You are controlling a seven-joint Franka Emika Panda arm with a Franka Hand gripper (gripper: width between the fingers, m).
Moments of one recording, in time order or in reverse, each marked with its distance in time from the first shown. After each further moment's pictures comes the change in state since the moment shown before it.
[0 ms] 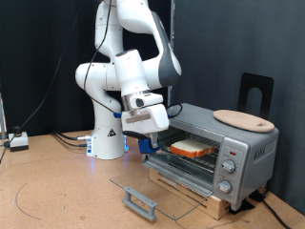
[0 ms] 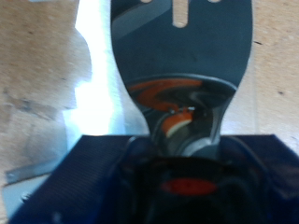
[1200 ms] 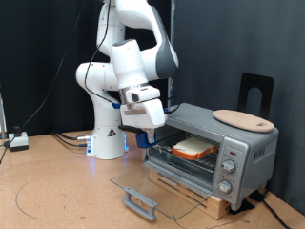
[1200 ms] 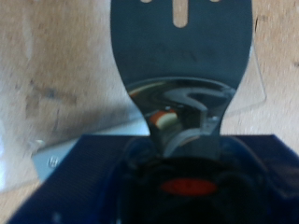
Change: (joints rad) arm -0.217 -0.047 0.030 0.113 -0.359 -0.301 0.348
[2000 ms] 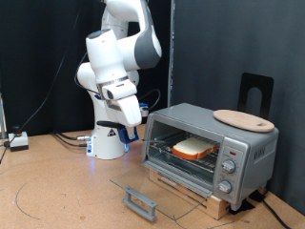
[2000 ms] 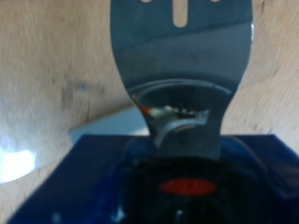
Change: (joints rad) arm -0.111 -0.010 -0.096 0.101 0.004 -0.291 -0.056
